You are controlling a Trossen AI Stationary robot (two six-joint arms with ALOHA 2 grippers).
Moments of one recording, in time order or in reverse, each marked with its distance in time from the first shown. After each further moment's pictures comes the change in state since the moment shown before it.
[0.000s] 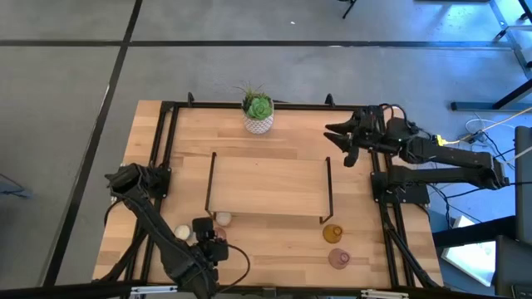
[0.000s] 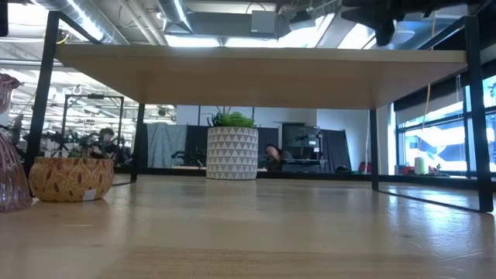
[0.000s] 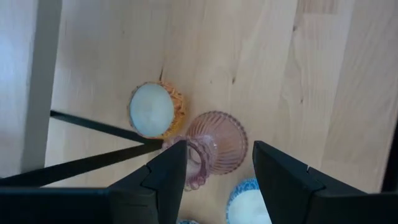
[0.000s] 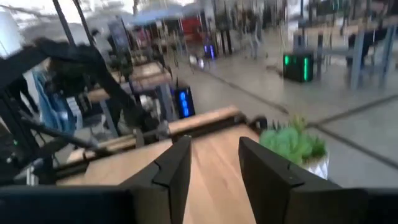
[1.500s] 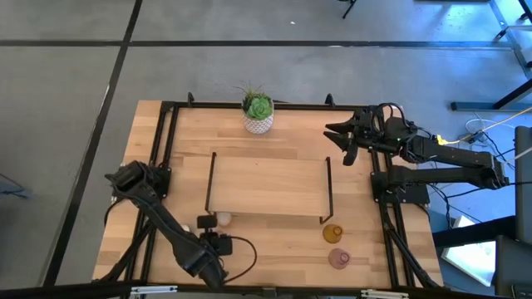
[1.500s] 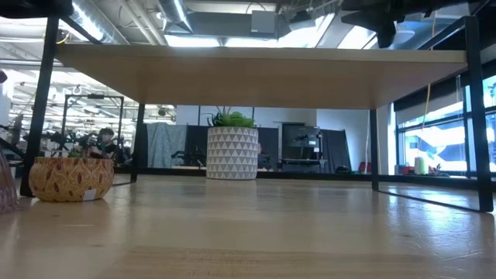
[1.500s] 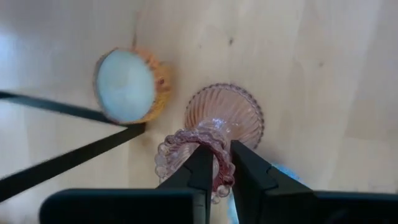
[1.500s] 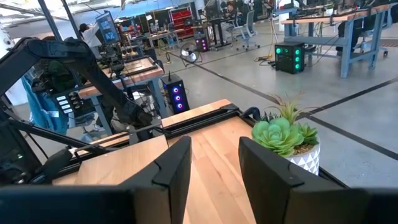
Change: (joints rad) left arm 0.069 0.001 -0.118 0.122 0.181 0.105; right arm 0.000 0.007 0.014 -0.037 0.034 0.023
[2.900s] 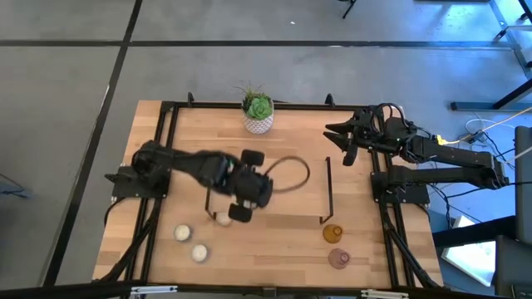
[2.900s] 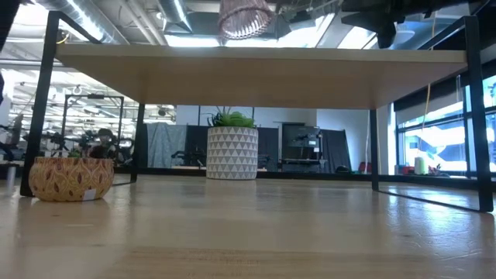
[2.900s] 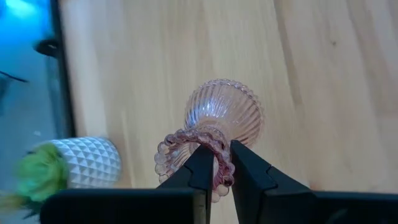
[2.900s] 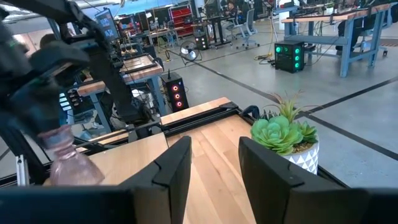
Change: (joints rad) left arm 0.488 -0.001 0.762 -0.335 -0.087 0.879; right arm 0.000 0.000 0.000 -0.008 -0.001 -0.008
